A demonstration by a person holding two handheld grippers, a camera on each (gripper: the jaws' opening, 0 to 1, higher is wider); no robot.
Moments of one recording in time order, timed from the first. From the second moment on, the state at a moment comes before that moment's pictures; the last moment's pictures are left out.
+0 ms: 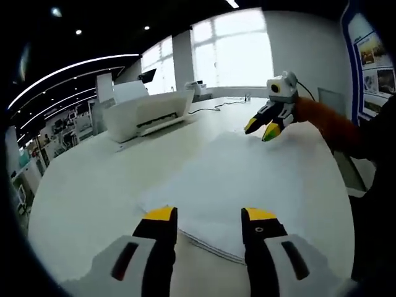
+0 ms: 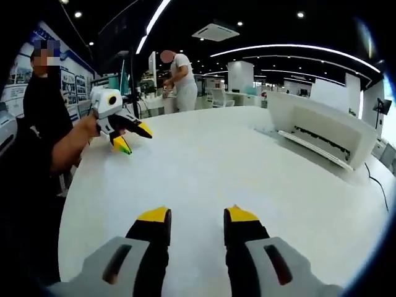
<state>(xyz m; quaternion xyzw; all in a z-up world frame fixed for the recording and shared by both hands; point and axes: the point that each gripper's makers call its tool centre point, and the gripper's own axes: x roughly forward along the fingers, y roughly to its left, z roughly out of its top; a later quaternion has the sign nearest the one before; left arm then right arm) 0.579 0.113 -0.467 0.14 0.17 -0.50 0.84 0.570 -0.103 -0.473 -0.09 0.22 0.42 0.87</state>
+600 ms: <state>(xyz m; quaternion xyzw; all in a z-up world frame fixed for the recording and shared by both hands) 0.544 0.153 -0.448 0.11 0.17 -0.50 0.84 0.531 -0.131 -0.463 -0.09 0.24 0.40 0.88</state>
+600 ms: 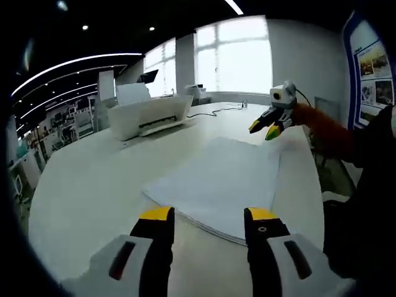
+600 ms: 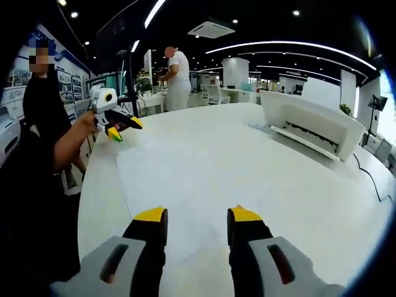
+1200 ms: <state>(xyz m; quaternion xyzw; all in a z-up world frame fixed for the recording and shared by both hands) 0.496 0.211 -0.431 0.09 0.15 -0.47 0.87 0.482 -0.141 -0.445 -0.08 0.20 0.40 0.89</state>
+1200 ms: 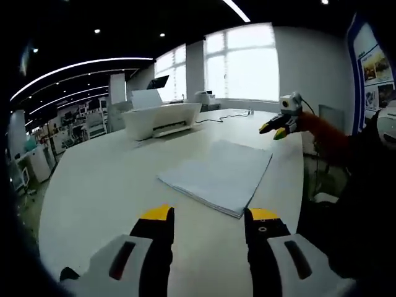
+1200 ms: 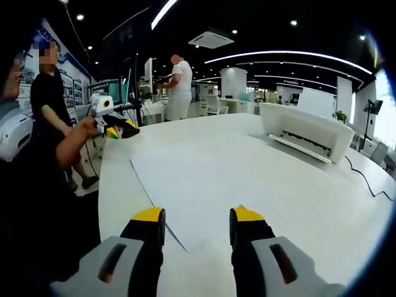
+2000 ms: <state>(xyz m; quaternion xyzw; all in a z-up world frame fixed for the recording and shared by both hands) 0.440 0.283 -0.431 0.08 0.15 -0.40 0.90 0.435 -0.173 -0.431 -0.06 0.16 0.33 0.93</state>
